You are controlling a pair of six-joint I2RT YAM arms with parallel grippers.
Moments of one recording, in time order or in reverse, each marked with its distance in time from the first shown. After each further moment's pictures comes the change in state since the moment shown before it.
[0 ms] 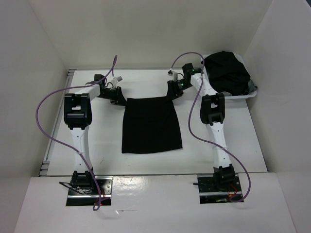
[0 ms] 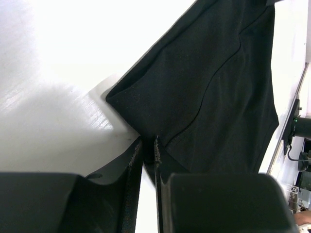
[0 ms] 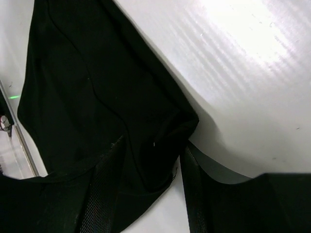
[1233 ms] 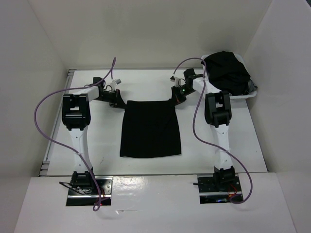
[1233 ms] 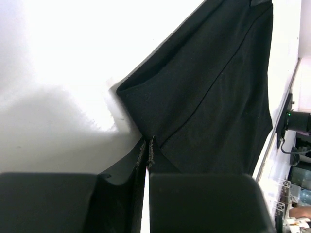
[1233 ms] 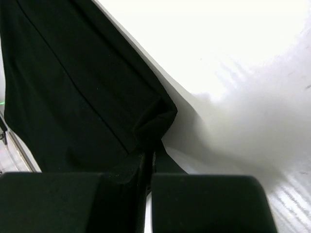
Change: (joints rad) left arm 0.016 -0.032 -0.078 0.005 0.022 0.018; right arm -0.004 -0.219 -0.420 0.203 0.106 0.095
